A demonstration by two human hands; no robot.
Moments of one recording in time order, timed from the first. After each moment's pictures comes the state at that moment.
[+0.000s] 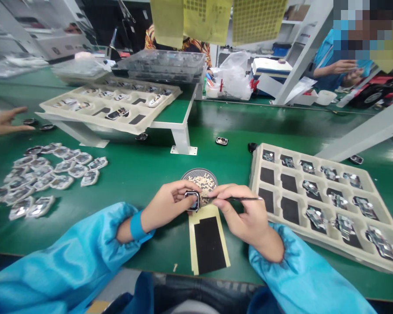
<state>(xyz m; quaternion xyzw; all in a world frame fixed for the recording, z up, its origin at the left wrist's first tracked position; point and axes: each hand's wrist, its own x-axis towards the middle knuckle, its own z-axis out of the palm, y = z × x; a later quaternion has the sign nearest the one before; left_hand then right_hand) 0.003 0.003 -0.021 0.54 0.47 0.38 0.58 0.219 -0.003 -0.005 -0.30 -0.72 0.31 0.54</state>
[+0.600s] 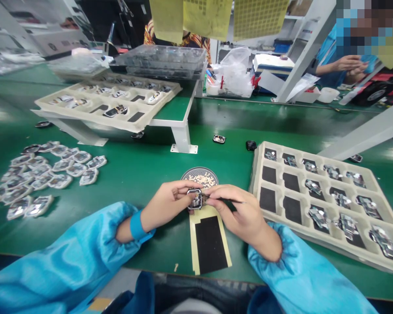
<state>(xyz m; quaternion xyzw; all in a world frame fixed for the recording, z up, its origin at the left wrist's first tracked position) 0.002 0.005 -0.022 0.50 0.46 0.40 0.61 0.217 0.001 -0.013 -0.30 -0.77 0.28 0.49</state>
